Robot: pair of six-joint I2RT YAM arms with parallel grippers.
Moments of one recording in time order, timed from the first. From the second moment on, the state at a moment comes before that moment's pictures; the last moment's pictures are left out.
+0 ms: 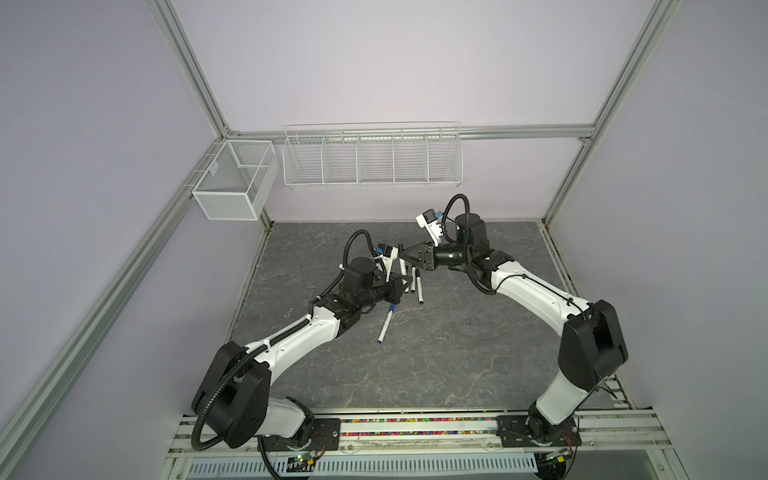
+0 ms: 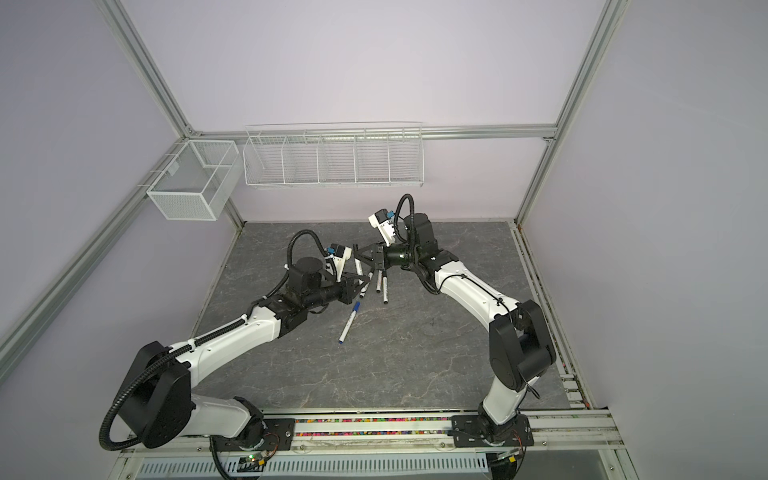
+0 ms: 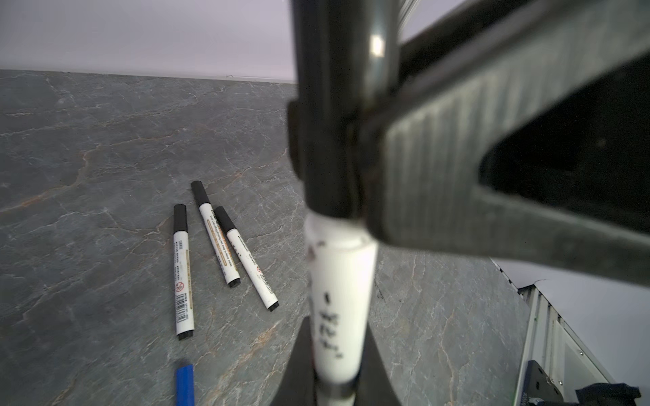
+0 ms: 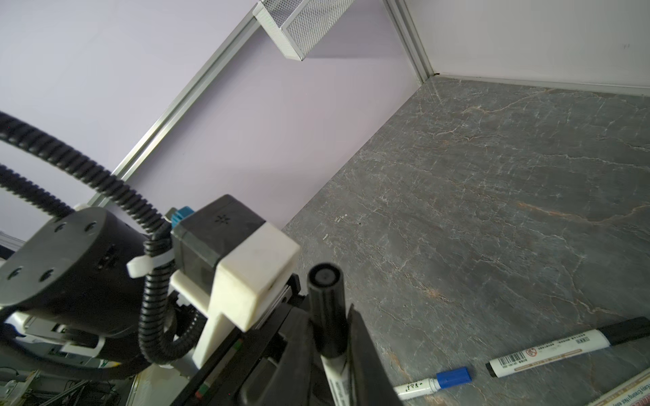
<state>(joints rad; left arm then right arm) -0.64 1.40 0.88 0.14 0.29 -0.36 0.53 1.71 1.36 -0.04 -0.83 0.39</state>
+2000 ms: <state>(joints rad) -0.73 1.25 0.67 0.15 0.10 -0.21 0.60 1.70 1.44 -0.29 -0.71 0.37</state>
